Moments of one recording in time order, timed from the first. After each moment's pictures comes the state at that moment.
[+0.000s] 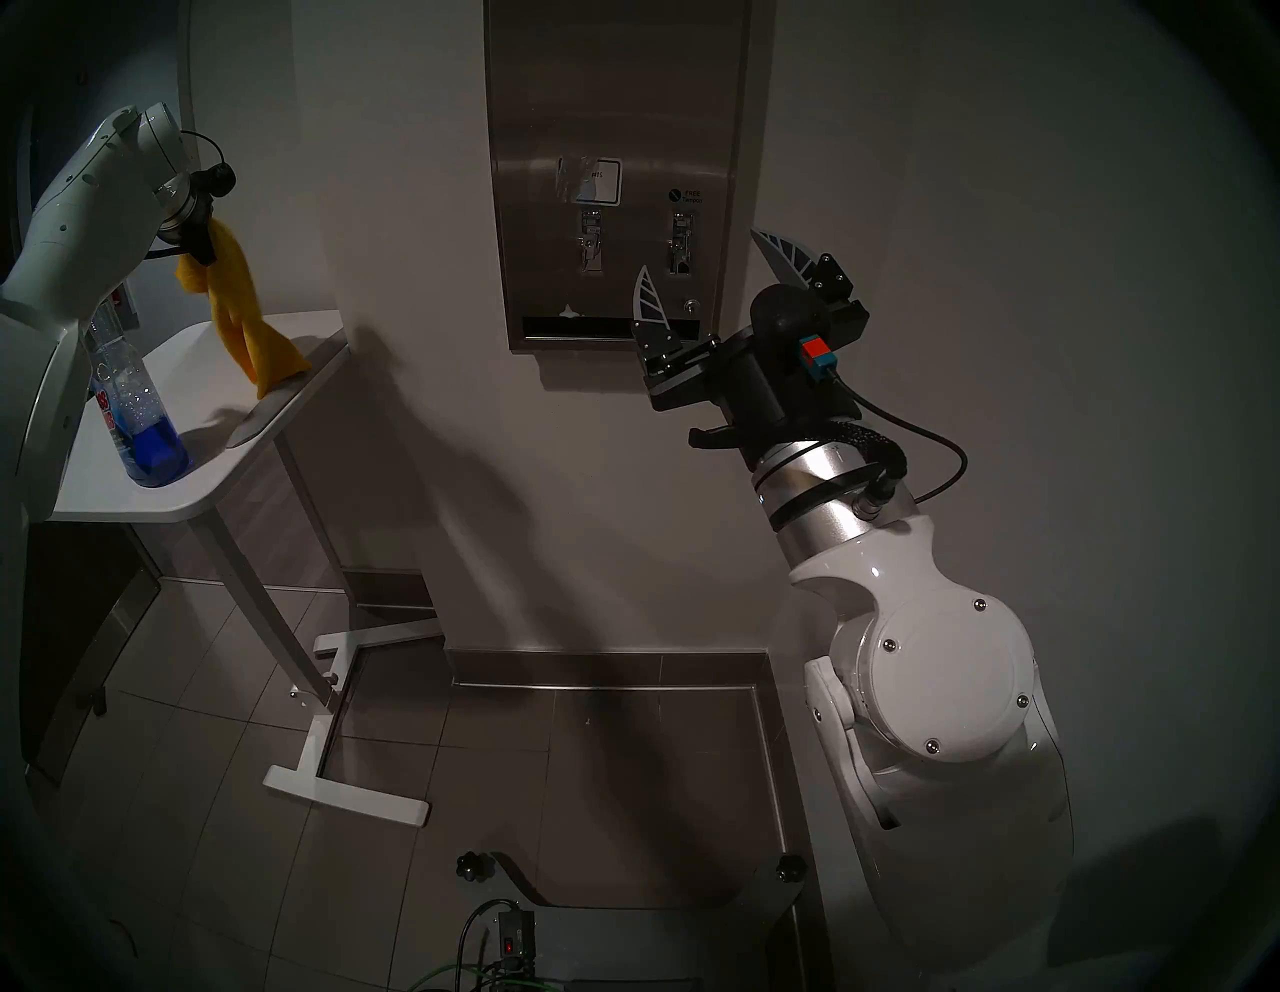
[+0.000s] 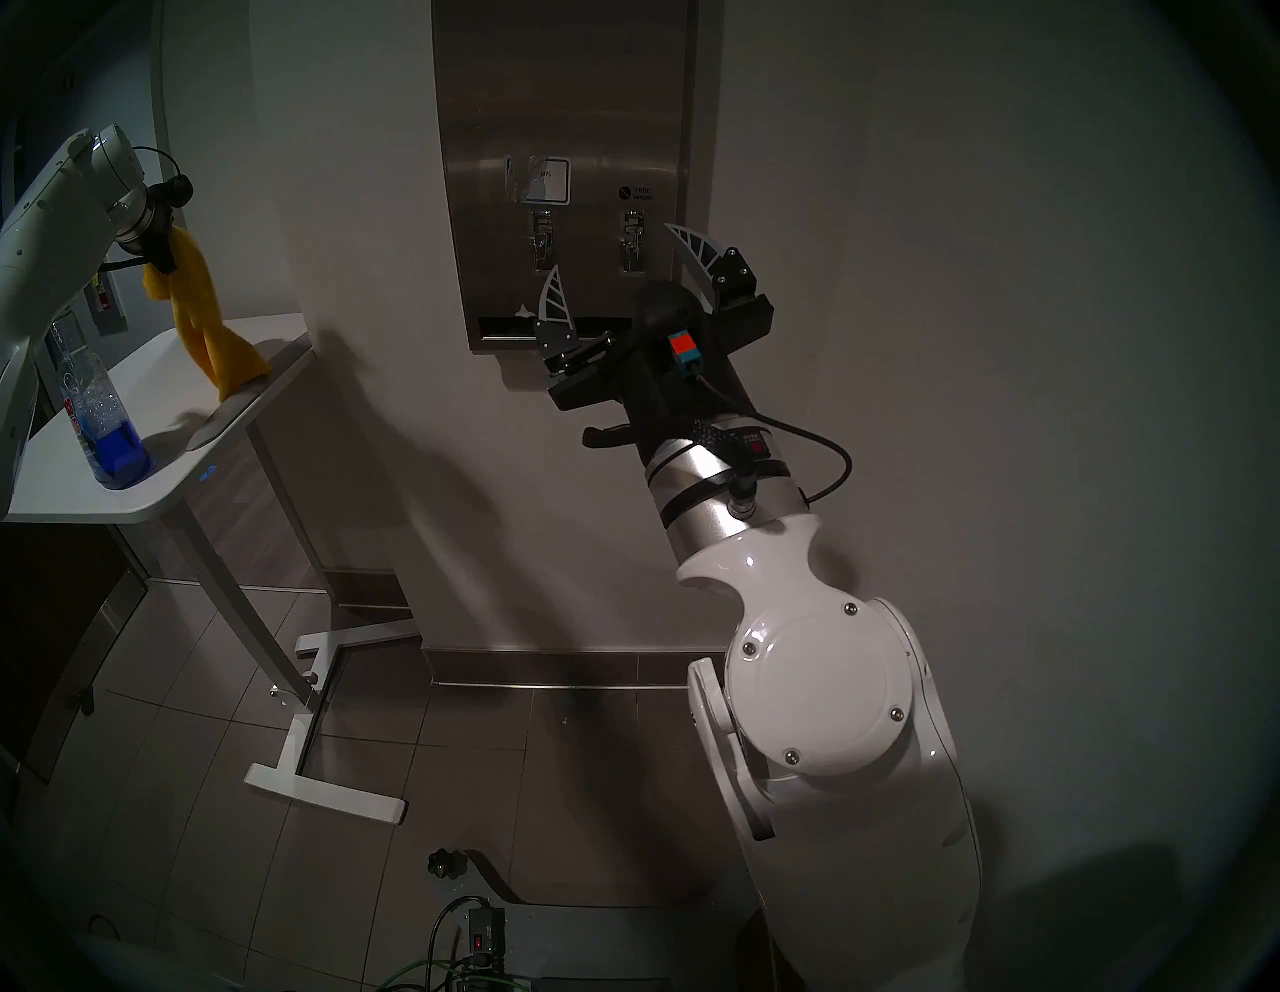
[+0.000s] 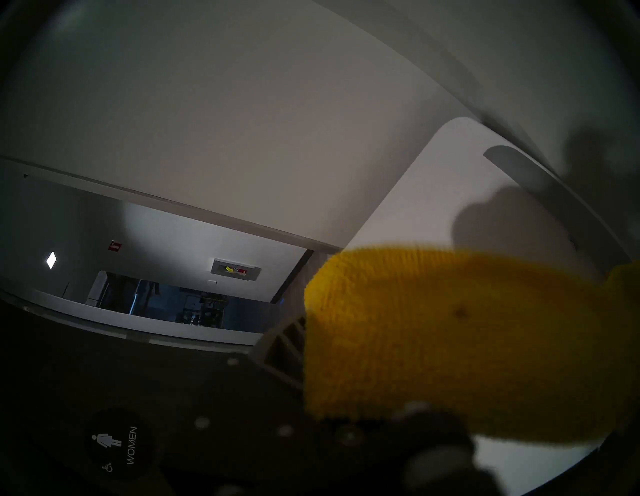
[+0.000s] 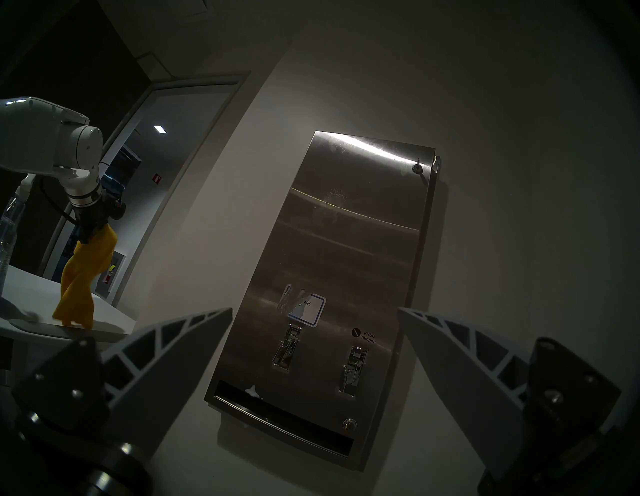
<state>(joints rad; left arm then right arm) -0.16 -0.91 -0.69 -0.40 0.54 0.42 -0.72 -1.69 -1.46 1.19 -2.41 -0.33 0.17 0.03</state>
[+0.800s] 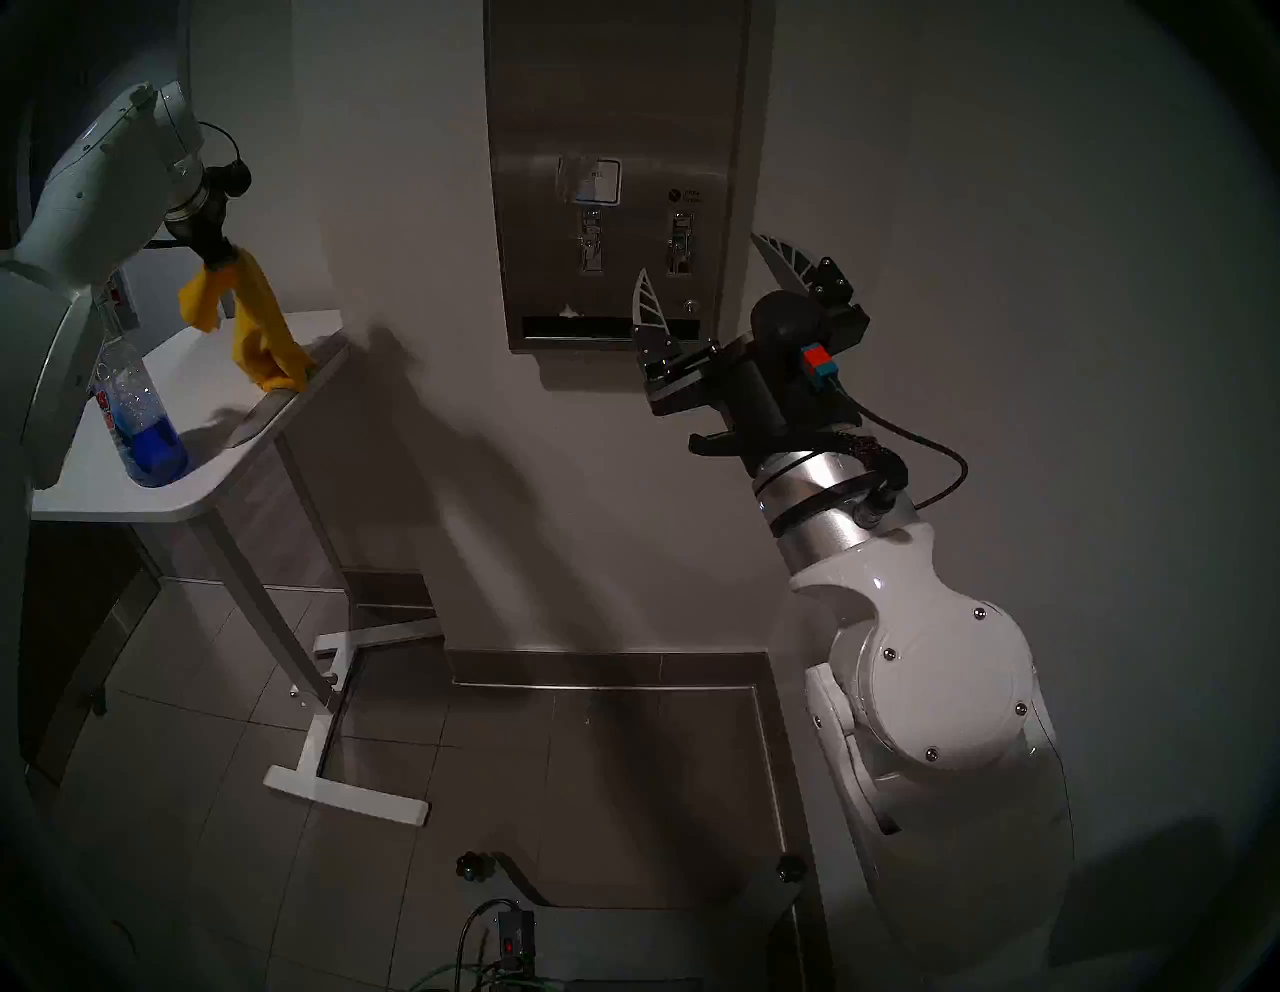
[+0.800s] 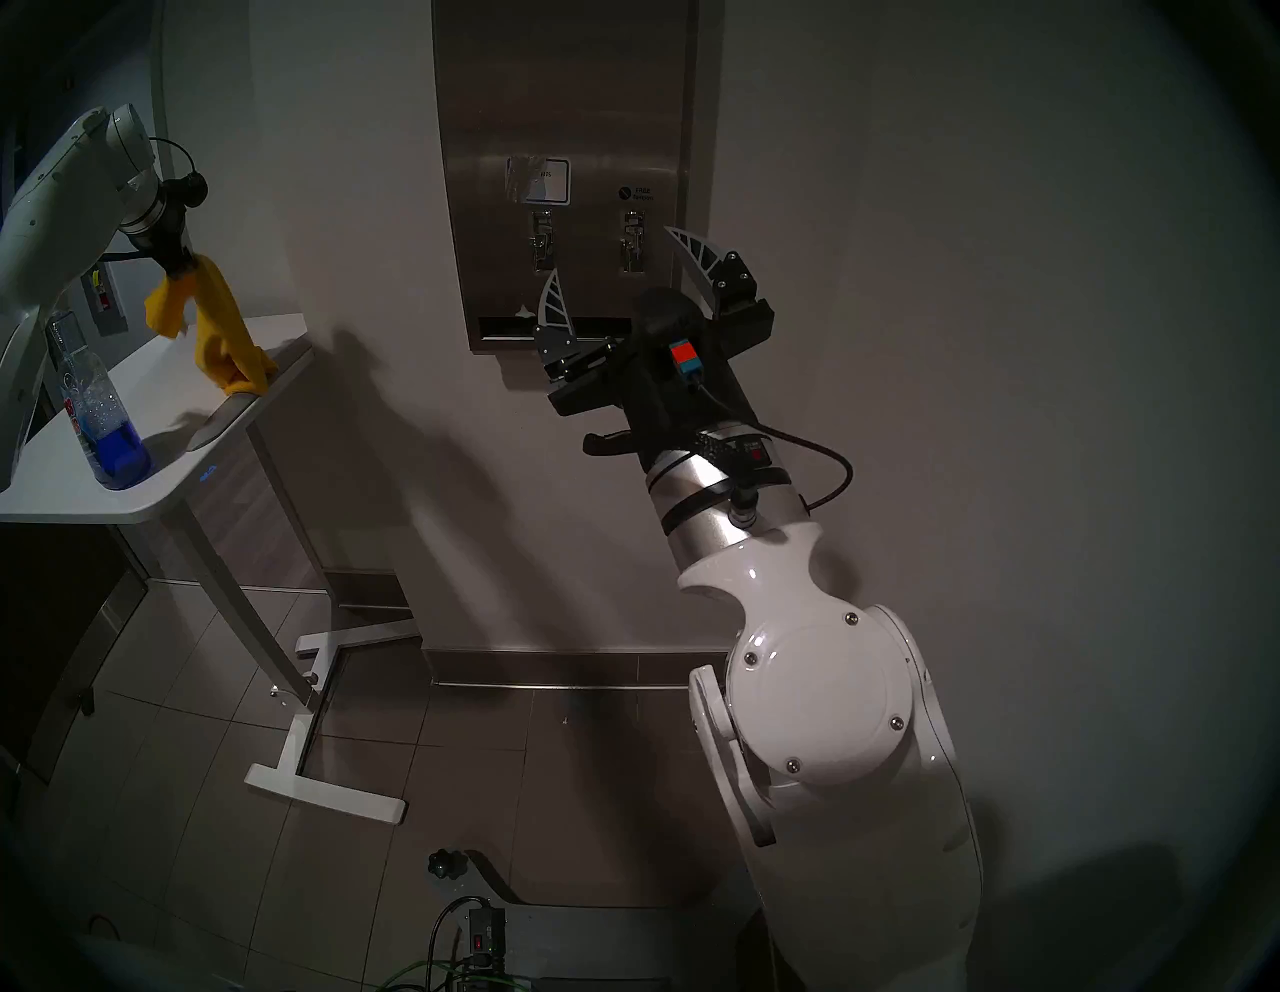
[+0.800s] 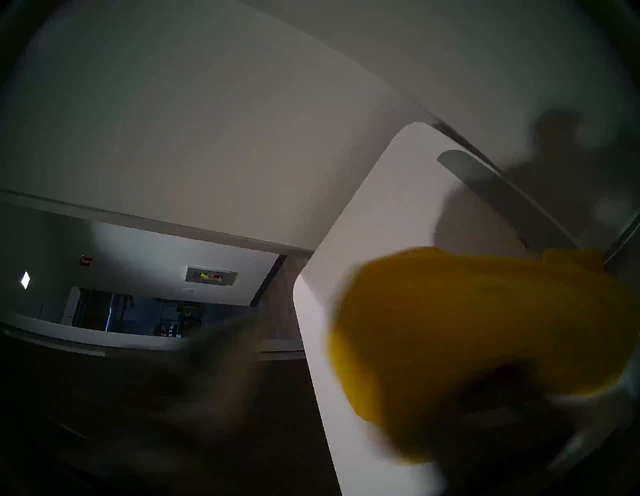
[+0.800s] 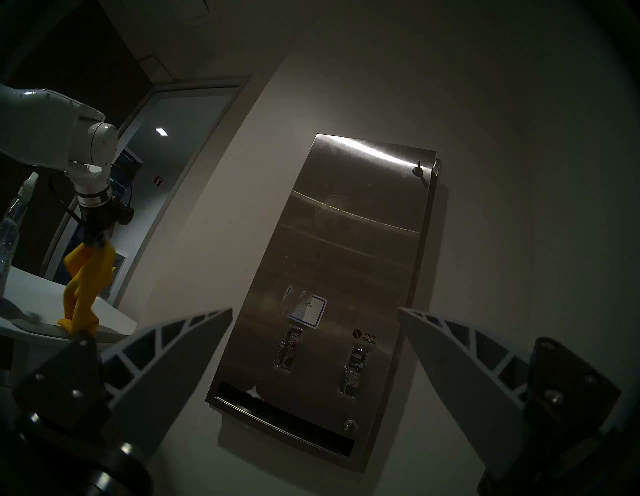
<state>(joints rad) -0.22 -0.97 -0.65 -0.31 0.59 0.38 -0.82 -1.71 -1.45 1.19 -2.41 -0.33 0.14 0.03</state>
